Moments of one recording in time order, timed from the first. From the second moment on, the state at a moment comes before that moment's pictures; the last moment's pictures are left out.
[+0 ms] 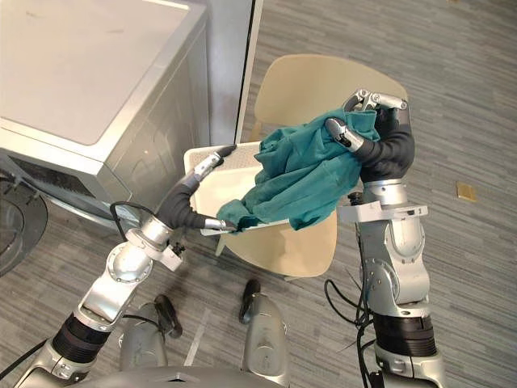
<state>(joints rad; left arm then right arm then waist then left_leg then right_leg) -0.19 0.24 -0.46 -0.27 0.12 -0.14 -0.11 -0.19 -0.54 -0.17 -0.37 0.72 -0.15 0.09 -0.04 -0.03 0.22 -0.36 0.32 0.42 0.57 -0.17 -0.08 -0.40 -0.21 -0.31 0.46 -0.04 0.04</state>
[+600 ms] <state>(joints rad) -0.63 -0.03 -0.46 0.46 0.17 -0.04 0.04 -0.32 -0.50 -0.01 -0.41 0.84 -0.15 0.05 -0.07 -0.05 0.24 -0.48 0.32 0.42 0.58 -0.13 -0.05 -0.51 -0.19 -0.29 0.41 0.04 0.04</state>
